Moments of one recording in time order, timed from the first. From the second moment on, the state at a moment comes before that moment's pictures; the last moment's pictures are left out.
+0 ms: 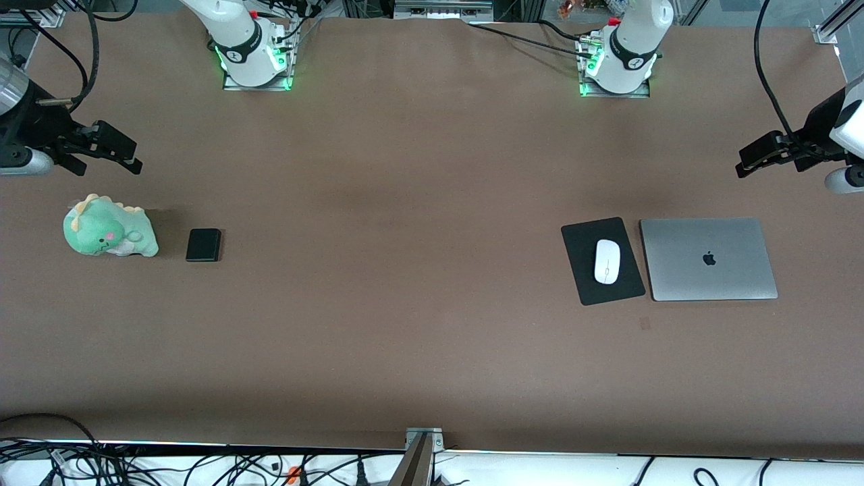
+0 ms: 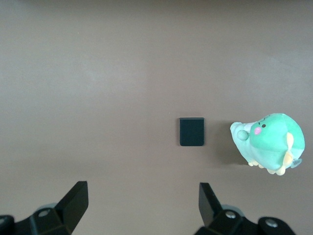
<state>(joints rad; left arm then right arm) 0.08 0.03 -0.08 -1.54 0.00 1.51 -0.14 0.01 -0.06 0.02 -1.71 0.06 1.72 0.03</state>
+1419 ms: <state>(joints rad) 0.08 0.03 -0.09 -1.54 0.00 1.51 -0.14 0.10 -0.05 -0.11 -1.69 0.05 1.72 0.03</state>
